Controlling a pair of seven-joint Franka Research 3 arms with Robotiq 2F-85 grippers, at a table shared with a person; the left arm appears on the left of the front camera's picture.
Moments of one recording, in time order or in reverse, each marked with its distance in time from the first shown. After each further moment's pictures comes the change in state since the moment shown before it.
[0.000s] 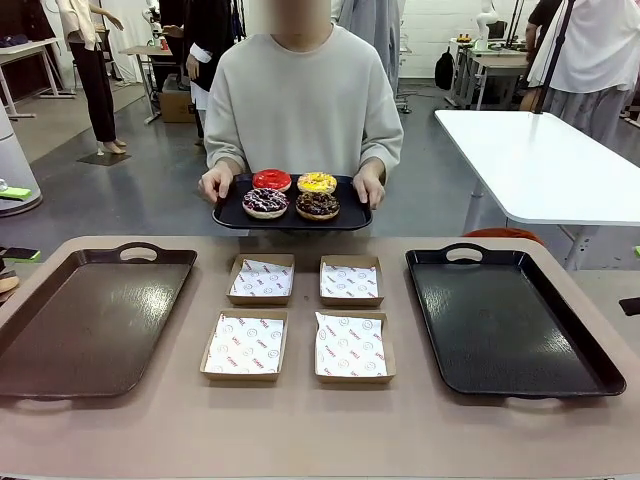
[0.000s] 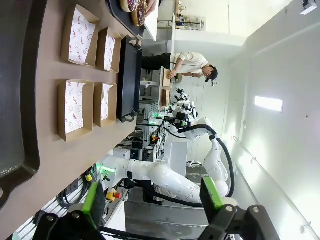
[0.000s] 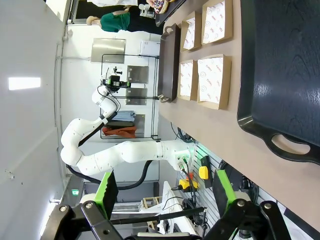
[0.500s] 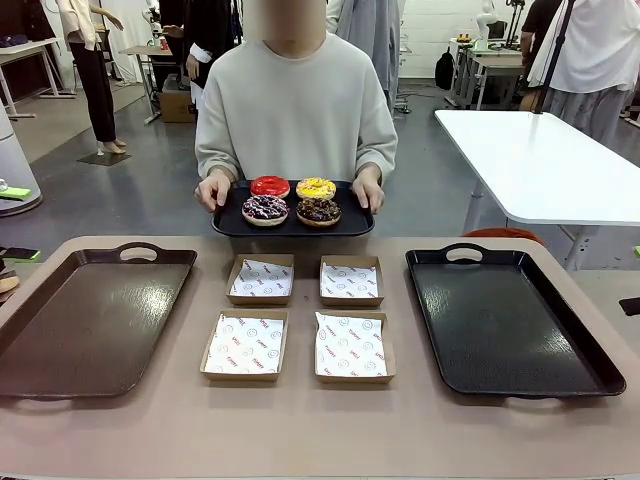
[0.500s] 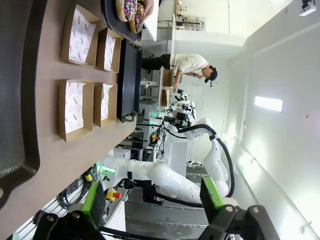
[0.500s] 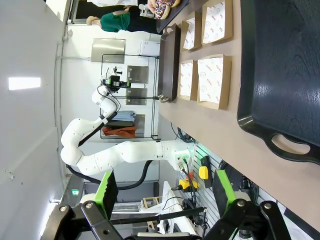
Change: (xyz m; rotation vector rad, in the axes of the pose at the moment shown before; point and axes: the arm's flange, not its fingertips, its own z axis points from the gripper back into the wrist) left arm 0.000 0.000 0.000 0.000 0.000 0.000; right arm 0.000 0.000 0.000 0.000 0.000 0.000
